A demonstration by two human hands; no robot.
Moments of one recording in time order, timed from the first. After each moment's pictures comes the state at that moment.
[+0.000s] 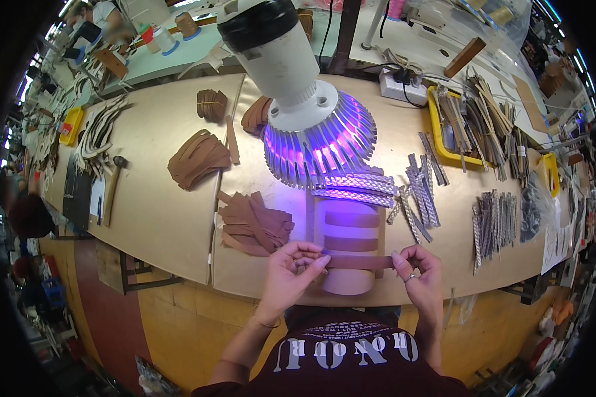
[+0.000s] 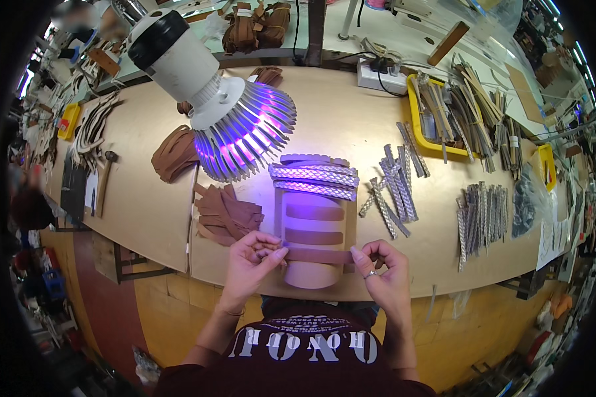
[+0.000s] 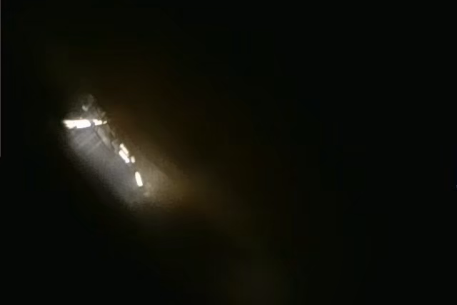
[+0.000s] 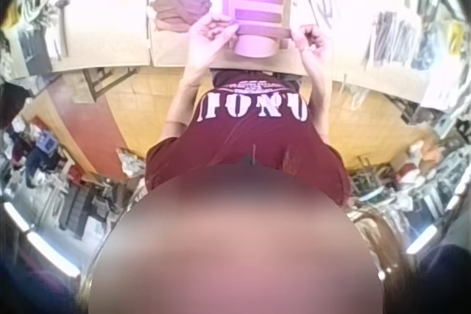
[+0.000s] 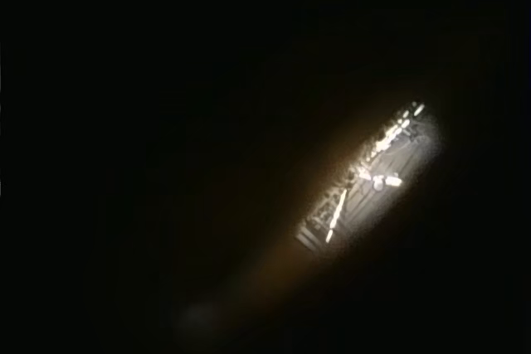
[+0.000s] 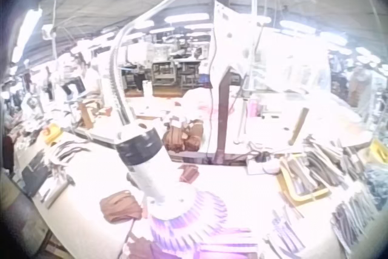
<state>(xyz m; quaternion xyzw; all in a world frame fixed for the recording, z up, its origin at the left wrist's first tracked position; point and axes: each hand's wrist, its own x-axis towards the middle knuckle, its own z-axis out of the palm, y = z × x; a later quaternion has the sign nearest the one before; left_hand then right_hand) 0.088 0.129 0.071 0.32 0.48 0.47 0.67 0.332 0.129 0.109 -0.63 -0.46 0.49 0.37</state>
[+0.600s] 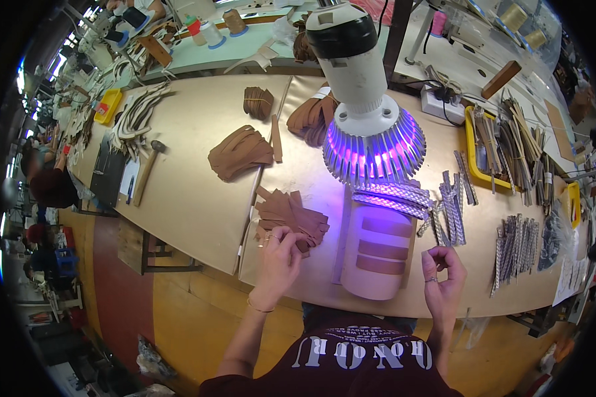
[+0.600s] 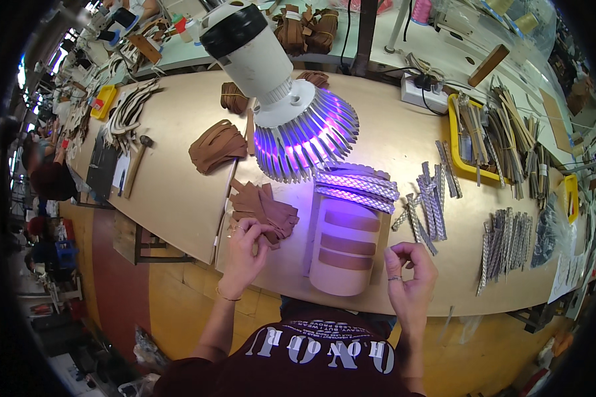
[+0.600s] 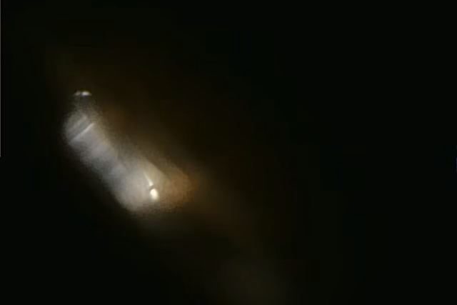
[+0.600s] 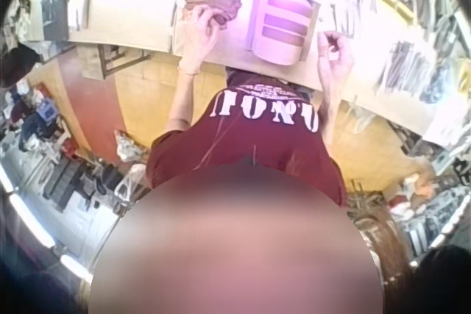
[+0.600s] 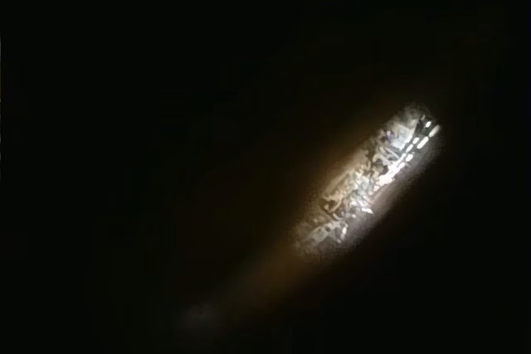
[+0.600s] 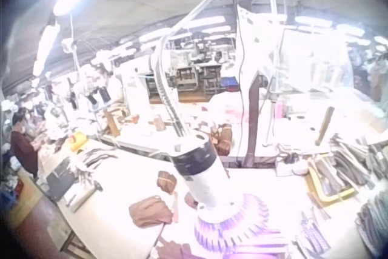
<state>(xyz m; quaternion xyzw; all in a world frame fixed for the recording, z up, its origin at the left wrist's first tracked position) 0.025 0.128 0.050 0.65 0.67 0.29 0.21 0.318 0.142 0.113 -0.65 -0.58 0.32 0.38</state>
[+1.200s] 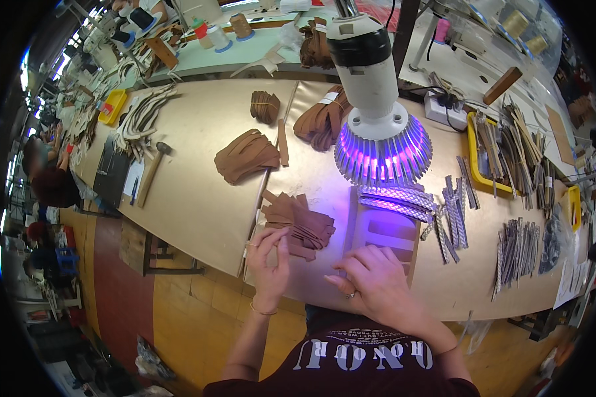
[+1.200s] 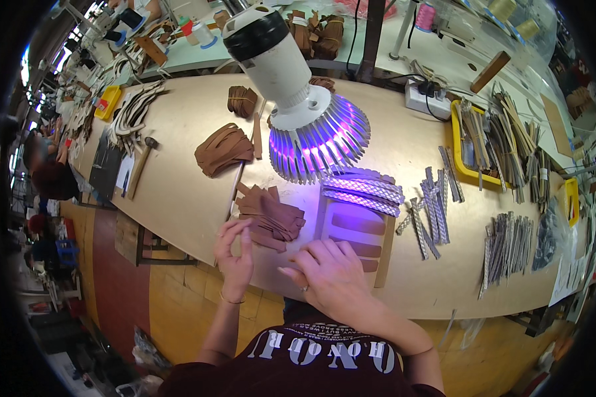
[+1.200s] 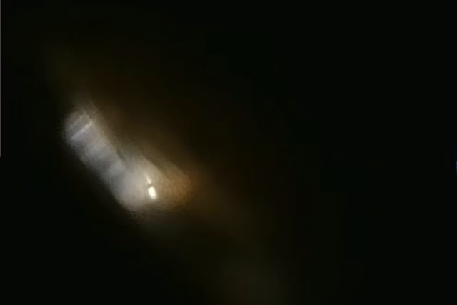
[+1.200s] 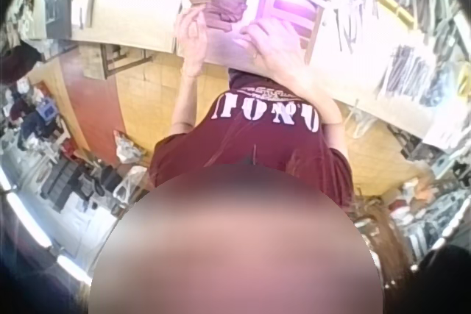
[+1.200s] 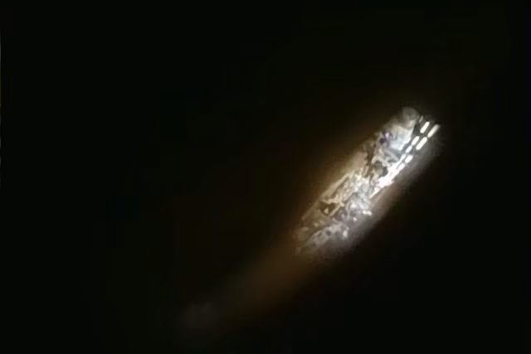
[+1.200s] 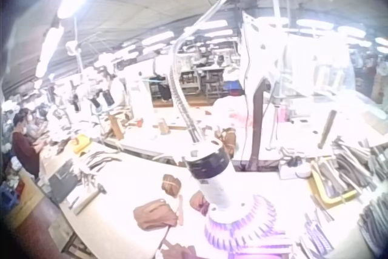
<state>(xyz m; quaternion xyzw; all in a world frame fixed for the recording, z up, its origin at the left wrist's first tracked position) 0.020 0.119 0.061 0.57 0.69 0.43 0.12 0.227 0.163 0.137 -0.37 -0.86 0.27 0.22</state>
